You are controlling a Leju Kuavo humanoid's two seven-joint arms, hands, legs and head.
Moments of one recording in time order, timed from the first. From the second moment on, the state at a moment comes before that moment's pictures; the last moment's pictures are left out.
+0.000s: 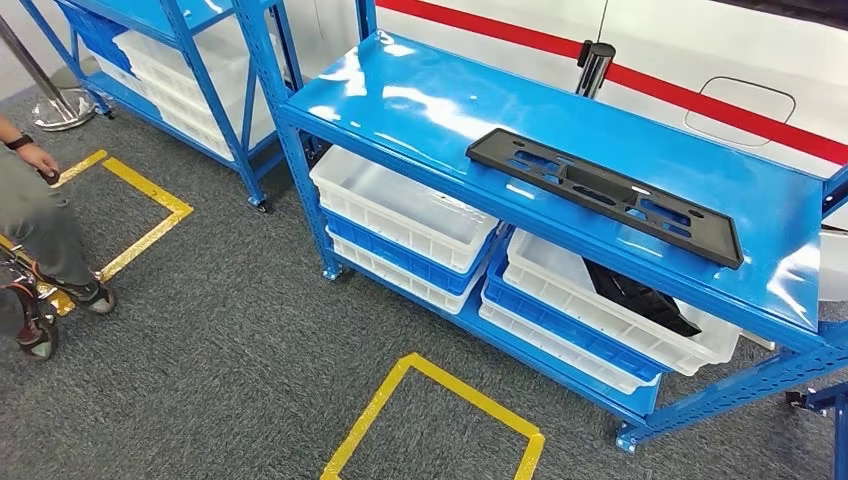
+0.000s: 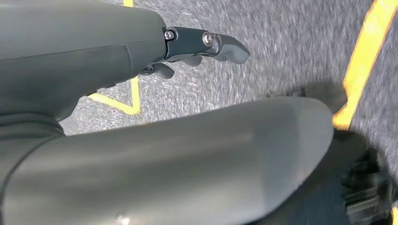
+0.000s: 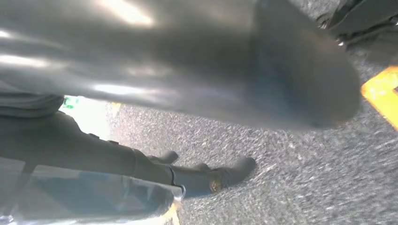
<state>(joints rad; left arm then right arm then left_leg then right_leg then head) -0.21 0.00 -1.54 -0.12 1.44 0.16 -0.07 -0.11 0.06 -0.42 -0.20 1.01 -0.13 0.07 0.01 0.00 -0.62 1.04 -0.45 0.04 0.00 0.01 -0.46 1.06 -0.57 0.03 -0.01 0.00</state>
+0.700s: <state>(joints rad) -0.22 0.00 -1.54 -0.12 1.44 0.16 -0.08 -0.11 0.05 -0.43 -0.19 1.02 -0.13 0.07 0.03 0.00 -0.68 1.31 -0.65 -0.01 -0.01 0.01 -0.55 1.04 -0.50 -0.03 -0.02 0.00</state>
